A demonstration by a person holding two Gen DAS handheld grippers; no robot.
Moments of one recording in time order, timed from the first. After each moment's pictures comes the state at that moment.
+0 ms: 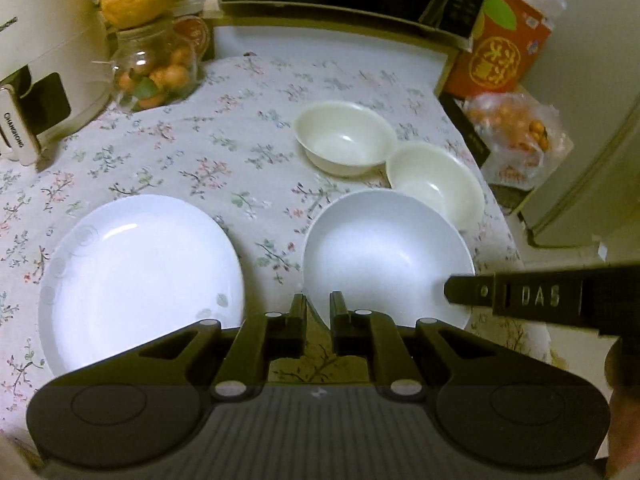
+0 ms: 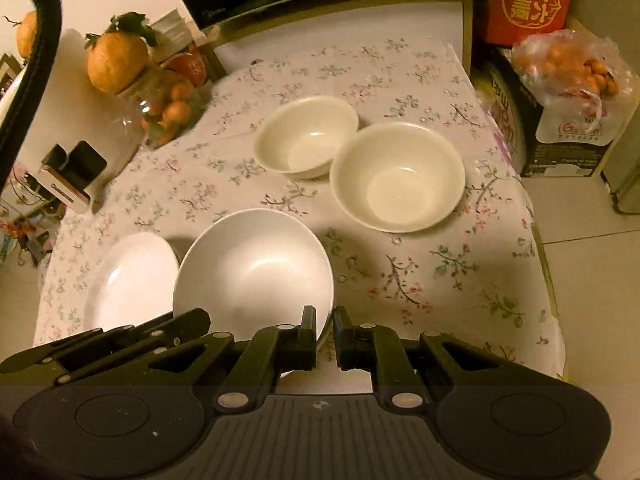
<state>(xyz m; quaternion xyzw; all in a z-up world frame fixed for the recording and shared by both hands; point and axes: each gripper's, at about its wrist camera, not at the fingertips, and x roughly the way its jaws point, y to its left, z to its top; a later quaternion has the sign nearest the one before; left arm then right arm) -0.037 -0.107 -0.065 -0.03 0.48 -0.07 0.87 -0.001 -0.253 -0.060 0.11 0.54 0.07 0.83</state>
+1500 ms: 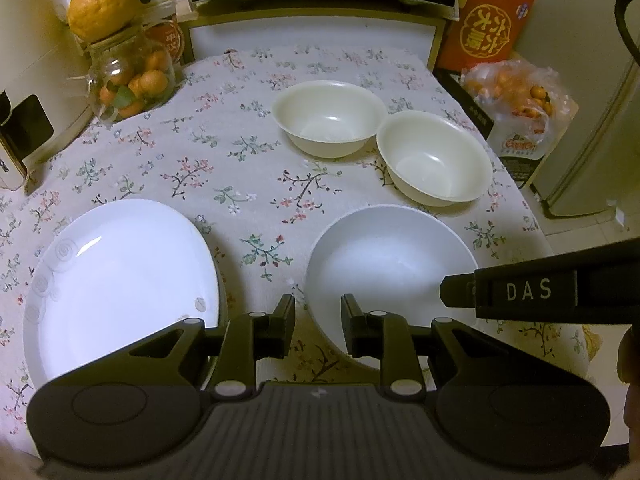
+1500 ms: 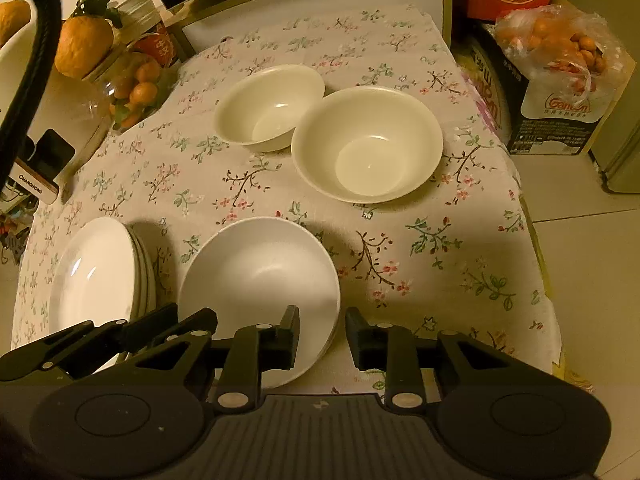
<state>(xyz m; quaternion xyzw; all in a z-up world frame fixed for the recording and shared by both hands) -0.034 -0.124 -0.086 0.03 0.48 -0.07 0.87 0.003 -0.264 -0.088 0.11 0.56 0.05 0.82</state>
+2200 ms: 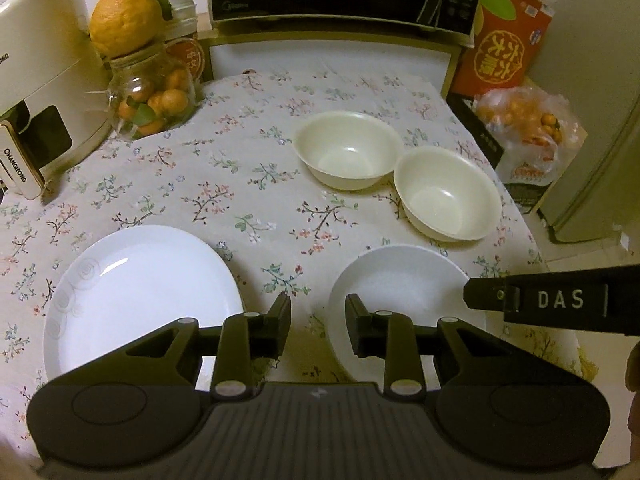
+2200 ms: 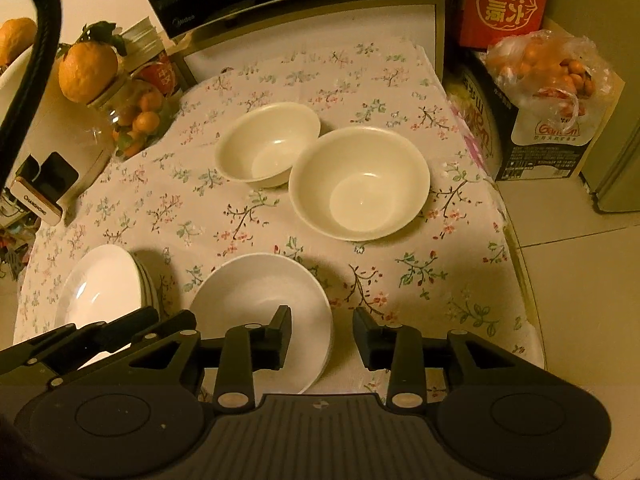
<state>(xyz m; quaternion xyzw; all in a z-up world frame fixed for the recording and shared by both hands) -0.026 -0.116 -0.069 0.01 0.46 -0.05 0.88 0.004 -0.271 -0.071 0.10 0.53 0.04 0.84</state>
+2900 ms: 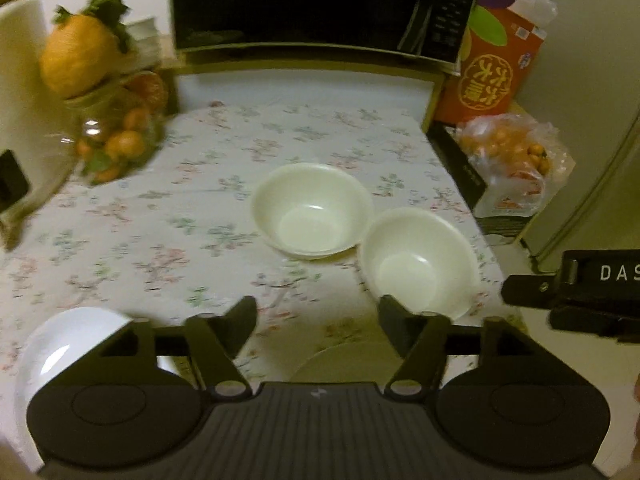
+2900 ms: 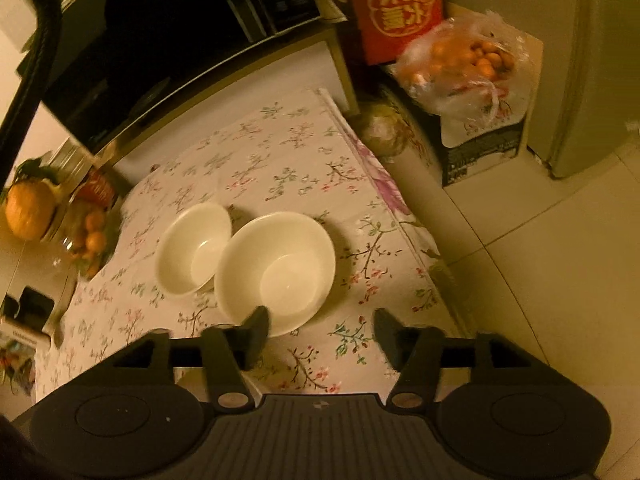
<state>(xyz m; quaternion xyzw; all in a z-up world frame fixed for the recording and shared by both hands) 0.028 -0.142 -0.064 -0.01 0.45 -0.09 0.89 0.026 -0.338 -0.060 0.22 0.48 -0.06 0.85</state>
